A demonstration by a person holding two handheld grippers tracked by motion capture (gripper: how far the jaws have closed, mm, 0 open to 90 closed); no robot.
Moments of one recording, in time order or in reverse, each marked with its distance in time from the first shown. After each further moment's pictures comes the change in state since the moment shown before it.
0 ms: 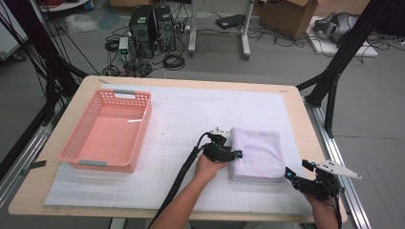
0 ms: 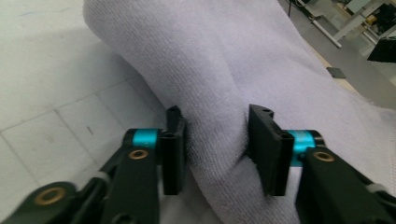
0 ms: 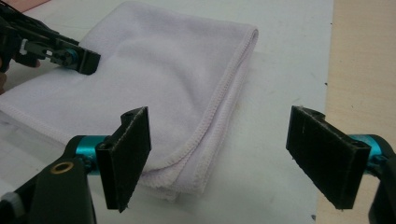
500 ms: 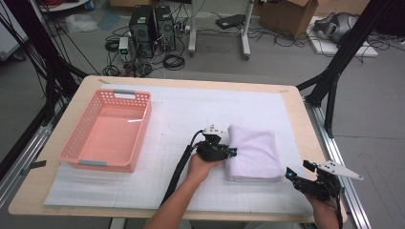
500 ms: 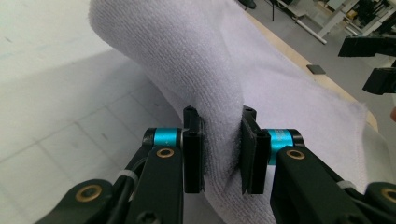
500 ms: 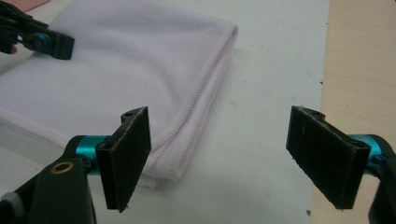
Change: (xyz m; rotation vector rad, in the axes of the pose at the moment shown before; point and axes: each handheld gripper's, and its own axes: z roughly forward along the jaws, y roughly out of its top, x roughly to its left) left arm 0.006 0.004 -0.033 -0.042 -0.031 0.084; right arm -0.002 -0.001 -0.003 -0.003 -0.008 0.007
